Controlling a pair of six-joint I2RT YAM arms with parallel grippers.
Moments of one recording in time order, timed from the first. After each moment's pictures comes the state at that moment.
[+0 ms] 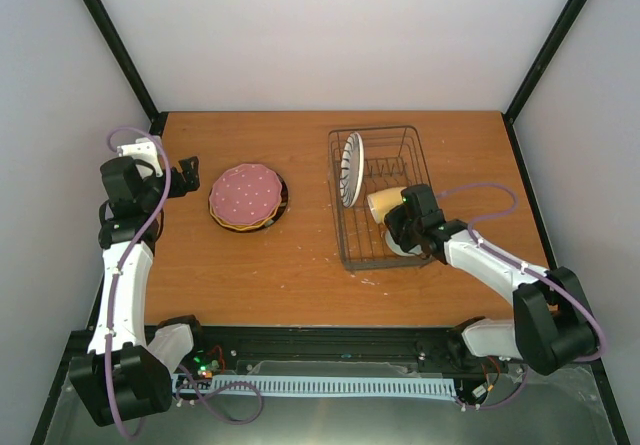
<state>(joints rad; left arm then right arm) 0.24 0.98 0.86 -0.26 0.32 -0.12 0.43 1.30 0.67 -0.23 -0.04 1.36</state>
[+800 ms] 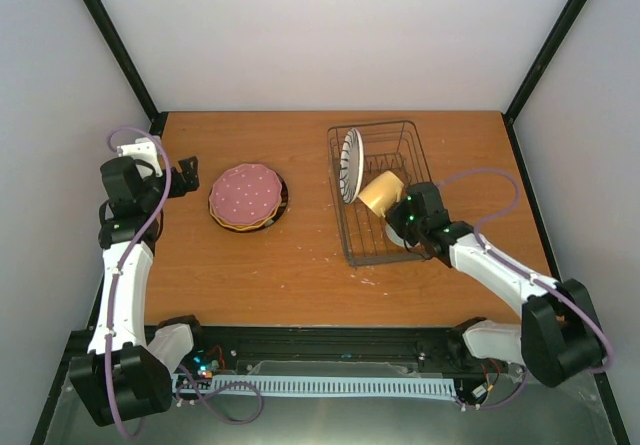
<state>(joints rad) 0.24 0.98 0.86 -0.26 0.31 -0.11 0.43 1.26 0.67 -0.20 -0.03 1.15</state>
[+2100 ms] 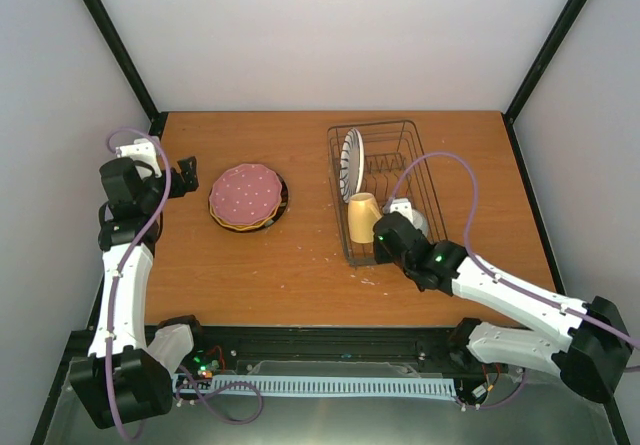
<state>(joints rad) 0.24 0.97 0.86 -0.26 0.29 -0.11 0.85 1.04 0.71 -0.51 0.43 0.53</state>
